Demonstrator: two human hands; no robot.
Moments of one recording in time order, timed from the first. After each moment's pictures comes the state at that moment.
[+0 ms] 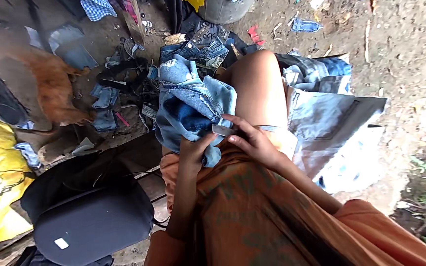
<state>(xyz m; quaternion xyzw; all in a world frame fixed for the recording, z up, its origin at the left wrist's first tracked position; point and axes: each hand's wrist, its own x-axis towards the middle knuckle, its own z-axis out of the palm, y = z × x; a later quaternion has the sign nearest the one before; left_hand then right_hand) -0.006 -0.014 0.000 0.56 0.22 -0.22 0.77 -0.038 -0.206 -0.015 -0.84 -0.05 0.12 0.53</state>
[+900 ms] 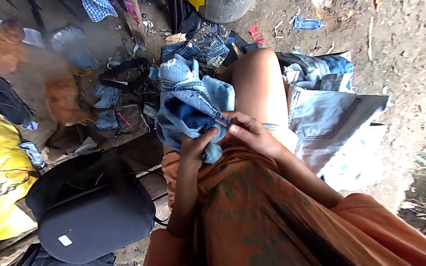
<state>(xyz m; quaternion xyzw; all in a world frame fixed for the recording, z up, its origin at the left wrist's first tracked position) -0.005 -0.014 0.000 0.56 0.24 -0.24 0.76 -0.019 -0.205 -0.006 -0.74 0.01 0.21 0.64</state>
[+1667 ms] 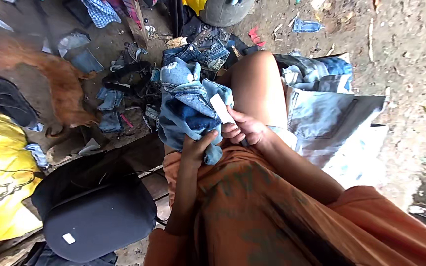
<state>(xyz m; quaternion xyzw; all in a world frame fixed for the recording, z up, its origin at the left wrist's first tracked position) -0.008 -0.011 -0.009 0.57 0.17 -0.24 0.77 0.008 -0.207 -0.045 -0.14 0.16 0.46 0.86</state>
